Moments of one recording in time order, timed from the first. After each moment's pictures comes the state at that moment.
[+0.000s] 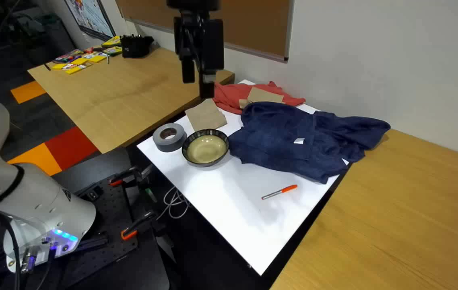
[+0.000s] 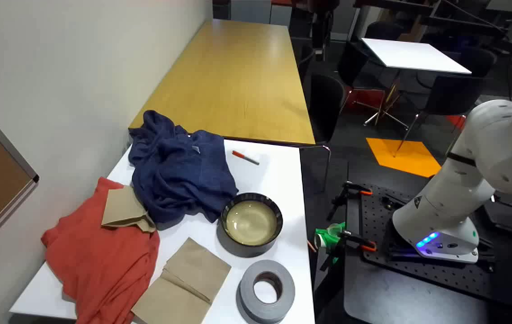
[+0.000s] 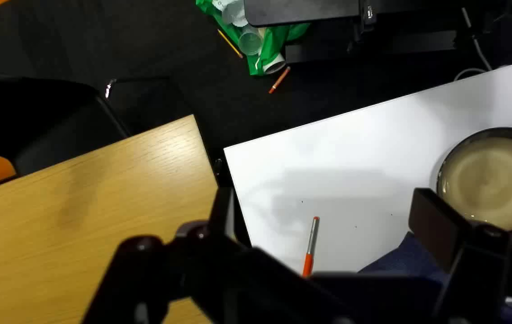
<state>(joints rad) -0.15 -0.21 -0.16 -2.00 -0.25 1.62 -0.20</state>
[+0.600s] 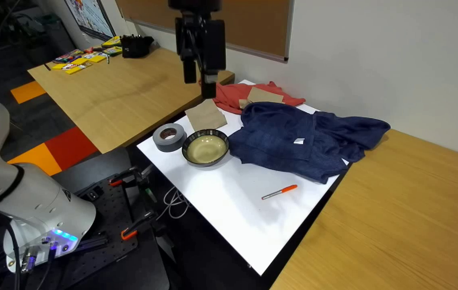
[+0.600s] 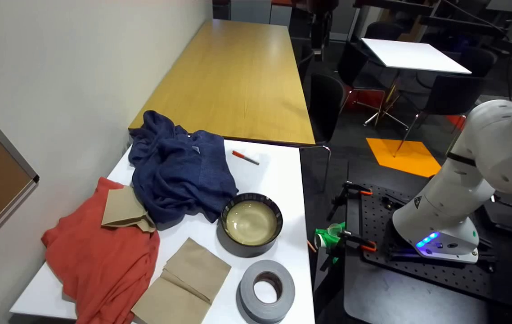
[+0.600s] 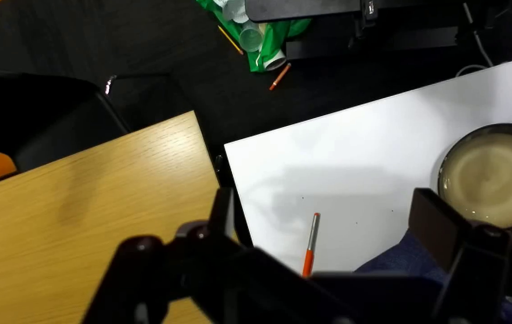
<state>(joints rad) -0.15 -0.20 -0.16 -2.00 -0.25 1.64 -0.20</state>
